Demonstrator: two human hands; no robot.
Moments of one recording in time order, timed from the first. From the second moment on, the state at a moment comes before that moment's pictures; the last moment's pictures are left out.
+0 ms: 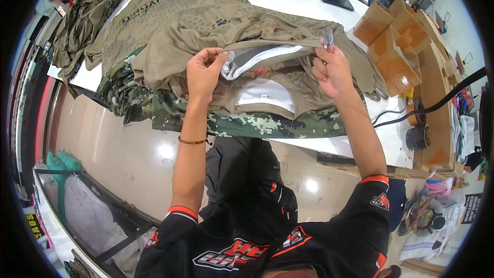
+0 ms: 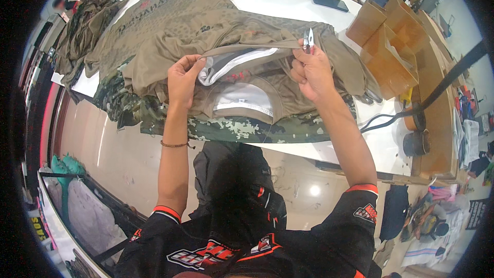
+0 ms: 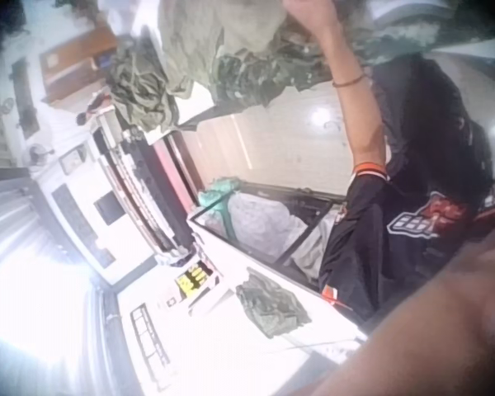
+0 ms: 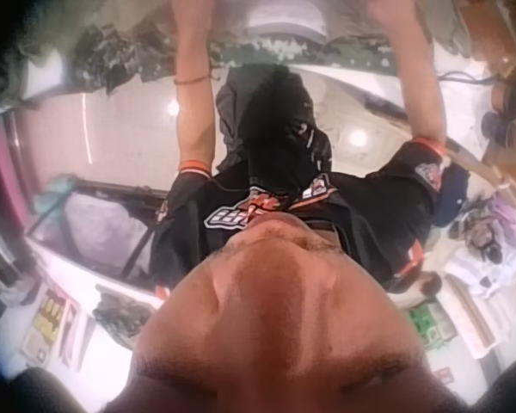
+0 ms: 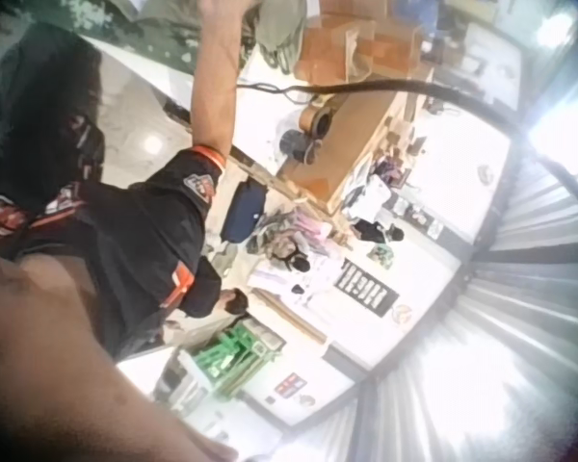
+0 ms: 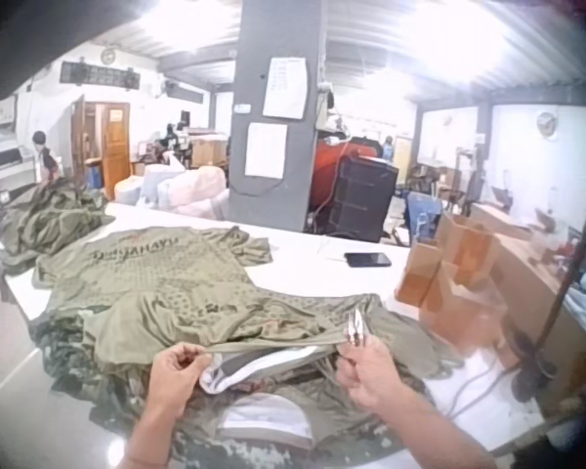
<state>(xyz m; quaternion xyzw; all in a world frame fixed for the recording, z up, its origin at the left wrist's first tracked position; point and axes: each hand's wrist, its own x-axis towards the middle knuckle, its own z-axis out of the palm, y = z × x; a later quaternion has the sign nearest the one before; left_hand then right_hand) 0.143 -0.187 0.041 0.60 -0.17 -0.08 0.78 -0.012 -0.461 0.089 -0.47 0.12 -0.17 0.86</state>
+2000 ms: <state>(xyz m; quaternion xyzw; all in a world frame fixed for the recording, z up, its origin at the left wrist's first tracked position) 0.041 -0.259 0.064 0.65 -0.44 0.11 0.61 -0.019 -0.440 0.077 -0.53 0.05 -0.18 0.83</state>
